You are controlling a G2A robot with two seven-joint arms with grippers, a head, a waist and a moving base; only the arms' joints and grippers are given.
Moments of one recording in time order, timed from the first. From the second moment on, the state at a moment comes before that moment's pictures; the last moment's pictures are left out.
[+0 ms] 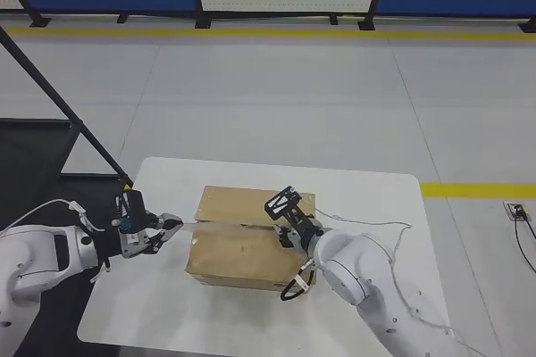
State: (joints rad) left arm 0.97 -0.66 -1.37 -1.66 0.97 -0.99 -0.18; right arm -0.78 -1.32 0.93 -1.72 -1.20 0.00 0.97
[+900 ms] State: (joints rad) left arm 0.98 -0.67 -1.38 -1.67 1.00 -1.00 -0.16; right arm -0.92 -1.32 1.03 -1.85 -1.27 0.10 0.94
